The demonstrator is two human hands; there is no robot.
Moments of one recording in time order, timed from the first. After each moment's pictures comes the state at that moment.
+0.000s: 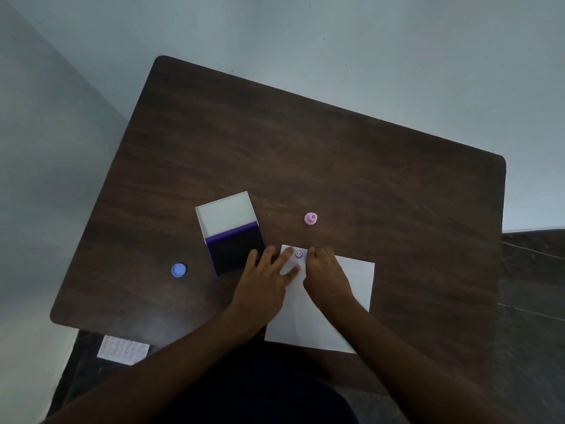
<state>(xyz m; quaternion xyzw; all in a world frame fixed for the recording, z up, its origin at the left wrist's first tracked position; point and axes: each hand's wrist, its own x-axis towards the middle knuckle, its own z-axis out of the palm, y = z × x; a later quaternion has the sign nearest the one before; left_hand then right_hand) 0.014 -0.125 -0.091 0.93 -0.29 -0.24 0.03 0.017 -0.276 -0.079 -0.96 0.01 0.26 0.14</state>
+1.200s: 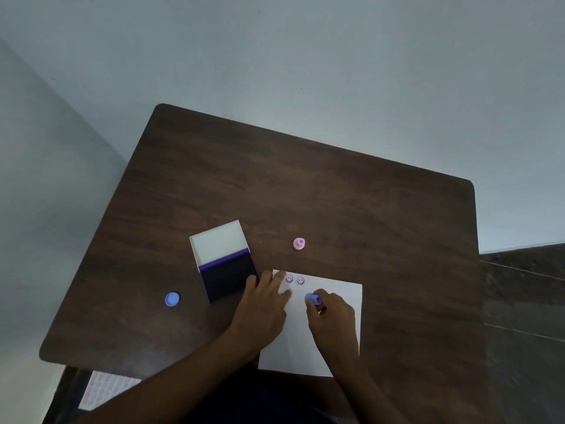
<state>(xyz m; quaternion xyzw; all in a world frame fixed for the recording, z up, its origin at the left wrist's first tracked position) 0.017 -0.144 -0.079 0.93 -0.27 -0.23 0.00 -0.030 -0.286 -0.051 -0.90 0.27 0.13 0.31</state>
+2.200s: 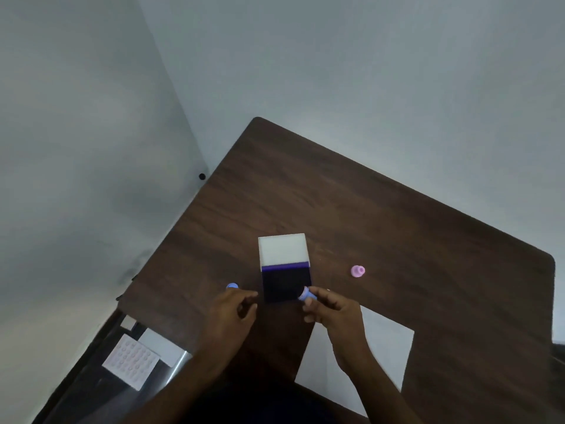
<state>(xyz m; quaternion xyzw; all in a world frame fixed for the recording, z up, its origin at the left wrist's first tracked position) -0.021 0.002 -0.051 0.90 0.16 -0.13 0.37 0.018 -0.209 -0.023 -0.70 0.23 0.22 0.64</state>
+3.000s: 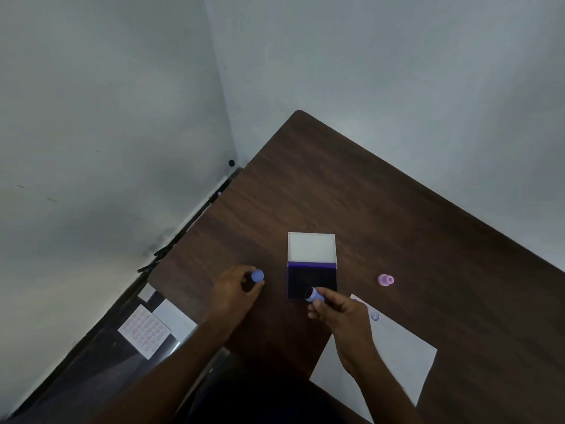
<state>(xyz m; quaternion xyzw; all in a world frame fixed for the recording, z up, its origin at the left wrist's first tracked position) -0.011 0.048 -0.086 0.89 0.23 -0.09 0.39 0.017 -0.178 -0.030 -0.71 0.20 0.27 0.62</state>
